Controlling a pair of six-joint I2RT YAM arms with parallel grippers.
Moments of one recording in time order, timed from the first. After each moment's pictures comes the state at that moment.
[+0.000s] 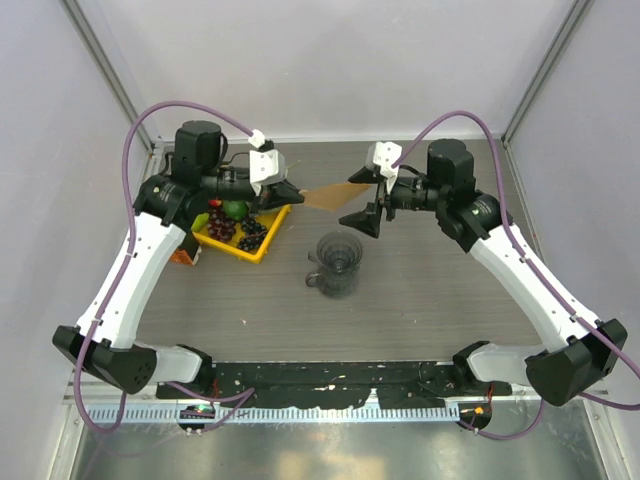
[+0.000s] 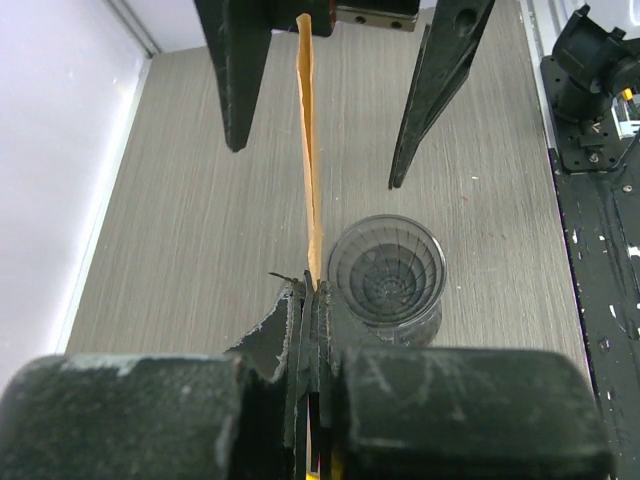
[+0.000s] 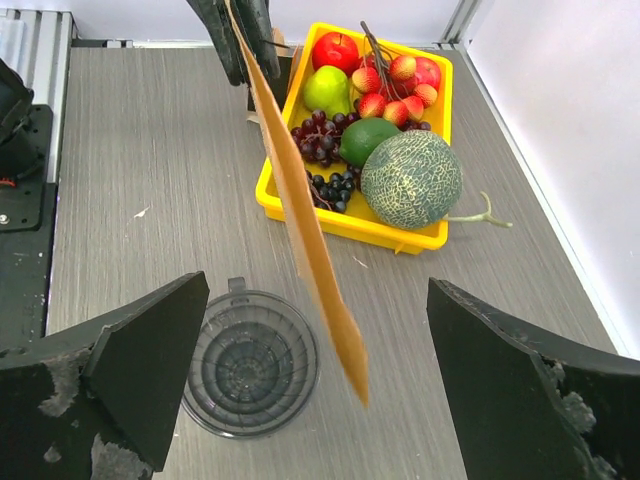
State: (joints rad) left arm -0.39 1.34 1.61 -0.76 0.98 0.66; right arm 0.47 1.25 1.31 -0.32 -0.81 -0.40
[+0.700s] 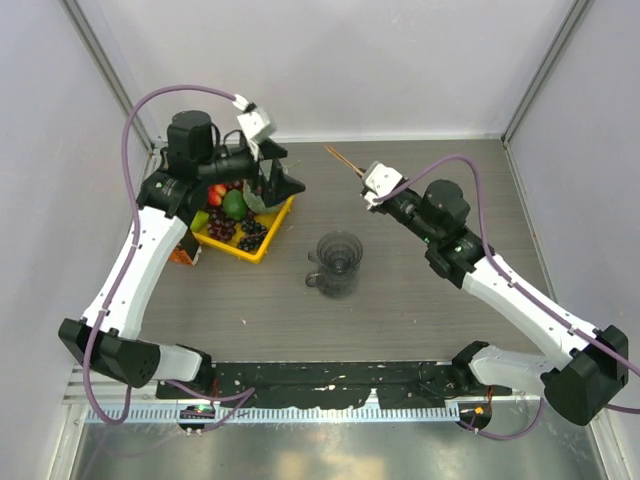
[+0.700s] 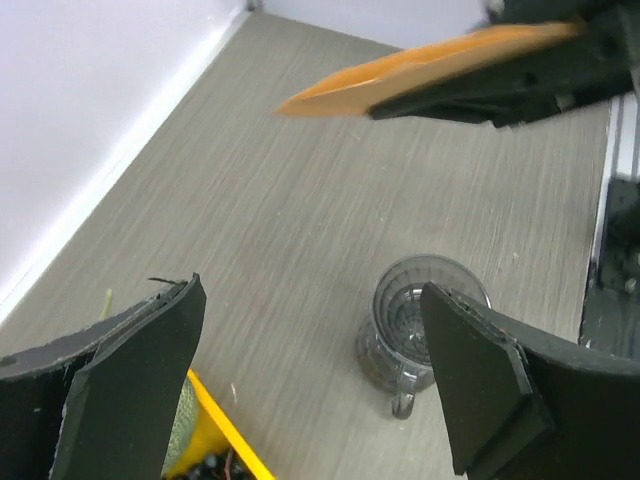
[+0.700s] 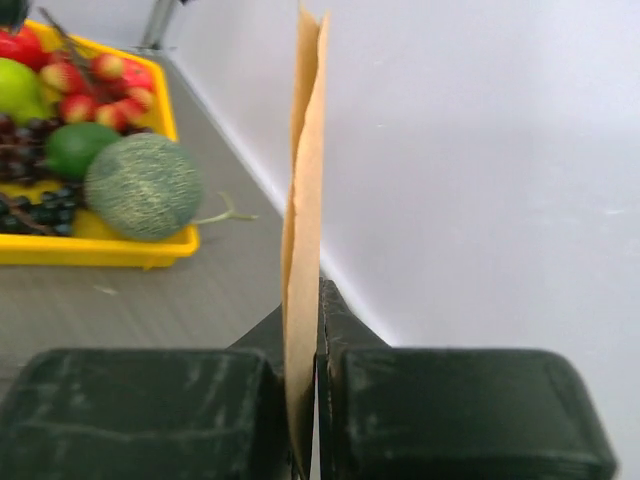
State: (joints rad) left arm -0.36 1.36 1.57 -0.52 0.80 0.32; right arm 0.59 1.13 1.00 0.19 -0.22 -0.55
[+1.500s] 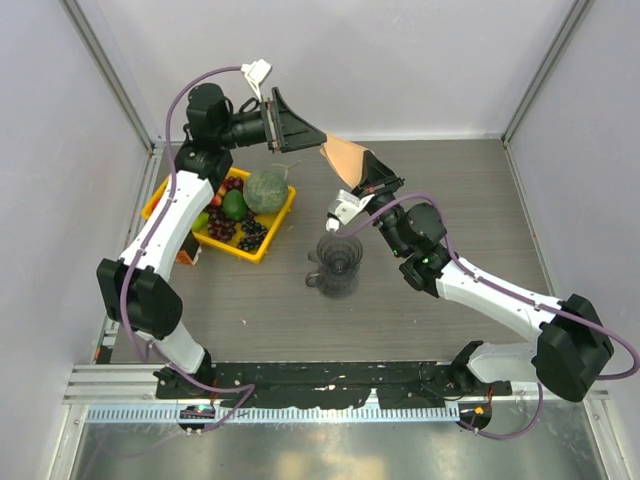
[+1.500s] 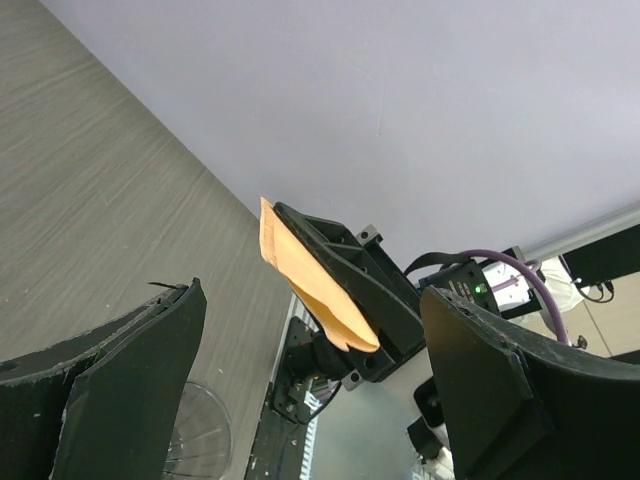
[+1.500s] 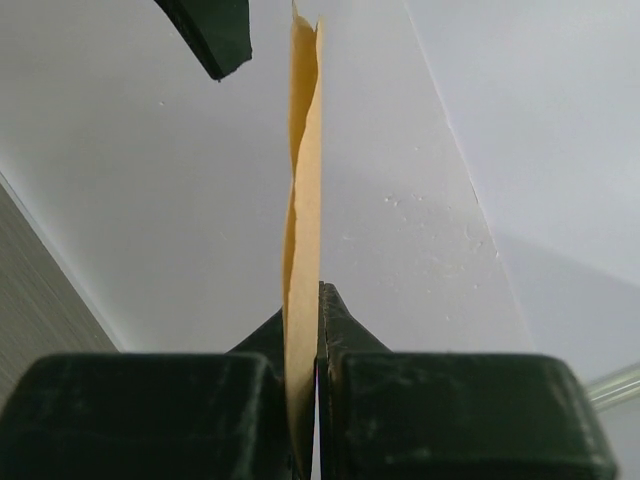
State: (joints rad) left arm -0.30 1.64 1.67 0.06 1.04 -0.92; right arm 0.75 1.25 0.83 0.76 0.19 -1.26
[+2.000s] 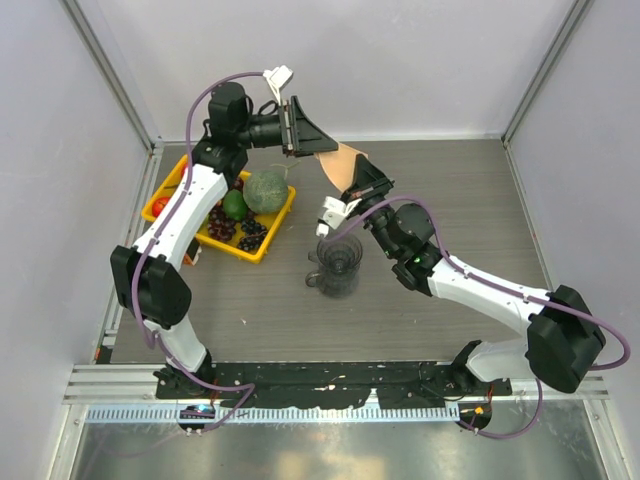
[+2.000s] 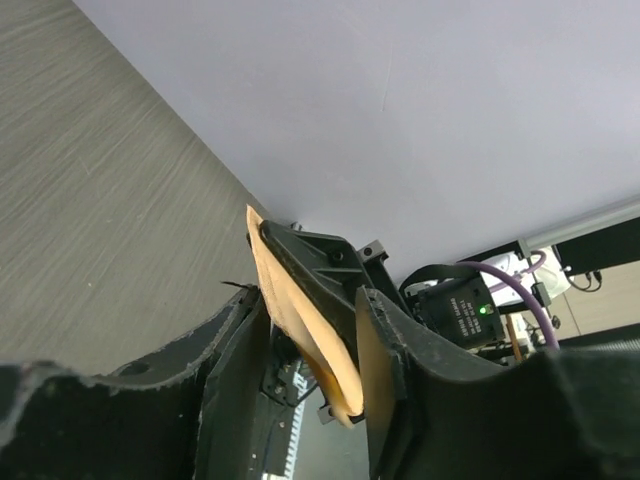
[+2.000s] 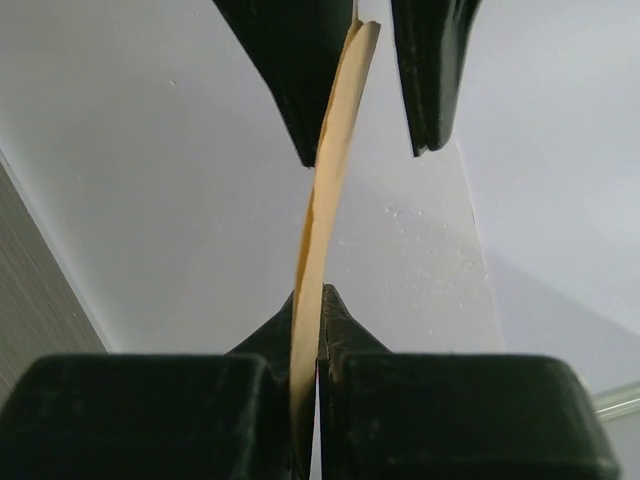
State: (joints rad) left arm -0.35 1.74 1.75 -0.04 1.05 -0.89; right arm 0.77 1.31 0.84 0.76 0.21 -1.39
